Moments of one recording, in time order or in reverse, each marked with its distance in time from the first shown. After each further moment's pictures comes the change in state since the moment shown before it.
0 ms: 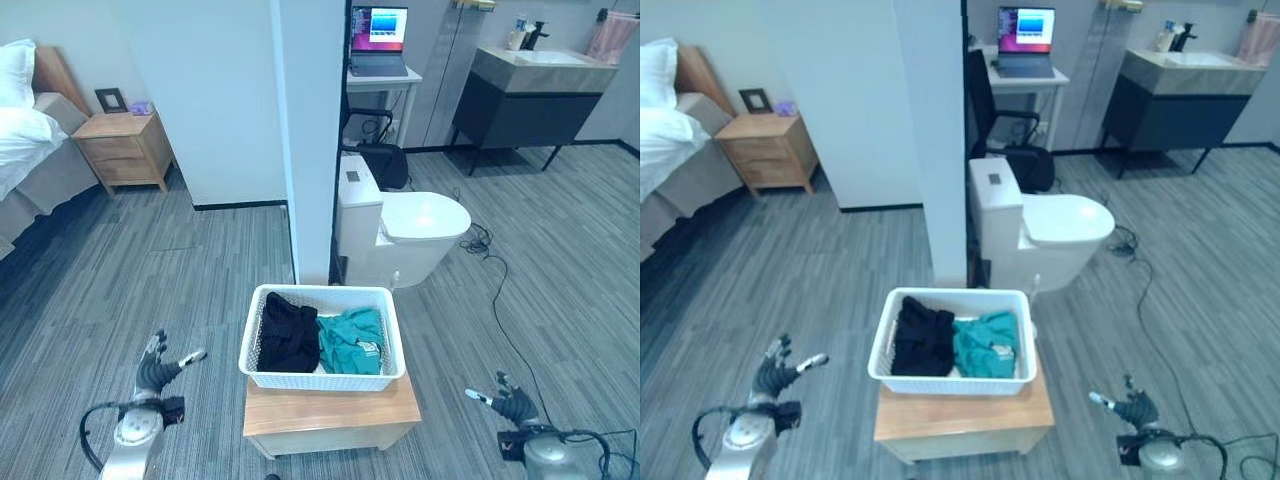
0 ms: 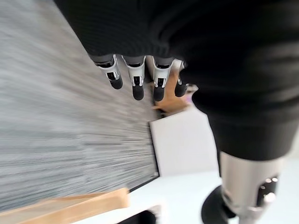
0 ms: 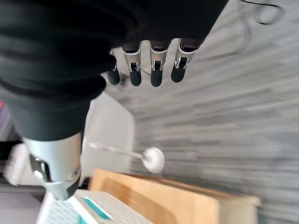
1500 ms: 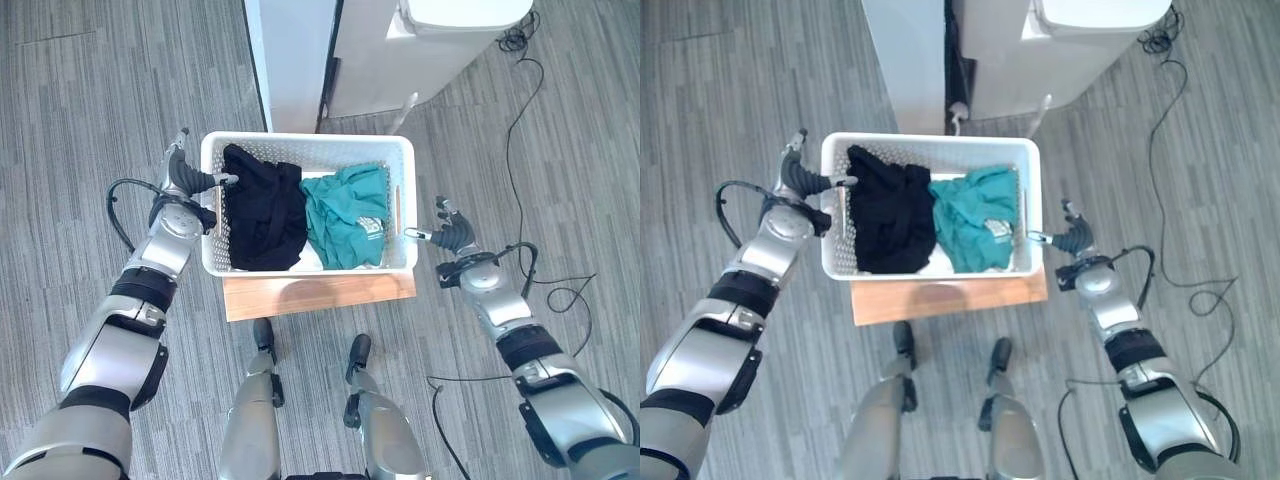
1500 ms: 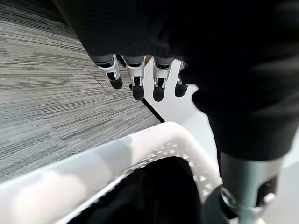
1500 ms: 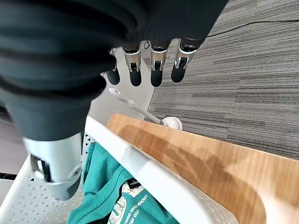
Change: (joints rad) left arm -1.049 0.190 -0.492 0.435 0.119 0.169 0.190; right arm -0.804 -0.068 0.351 0.123 0.141 -0.001 -0.118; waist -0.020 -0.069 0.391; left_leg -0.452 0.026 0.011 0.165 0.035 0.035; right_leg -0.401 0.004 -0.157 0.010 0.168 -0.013
